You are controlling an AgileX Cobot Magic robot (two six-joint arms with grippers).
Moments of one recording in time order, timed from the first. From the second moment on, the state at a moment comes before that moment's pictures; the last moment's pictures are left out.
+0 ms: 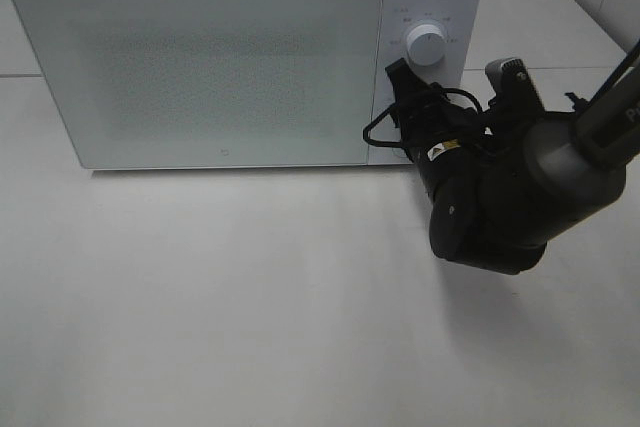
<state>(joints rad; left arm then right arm) 0.05 0.00 -0.50 -0.10 1.03 0.06 0.63 2.07 -0.79 0.72 -1.16 0.77</state>
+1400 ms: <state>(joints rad) 0.05 0.00 -0.50 -0.10 1.03 0.06 0.63 2.07 -0.79 0.72 -1.15 1.38</state>
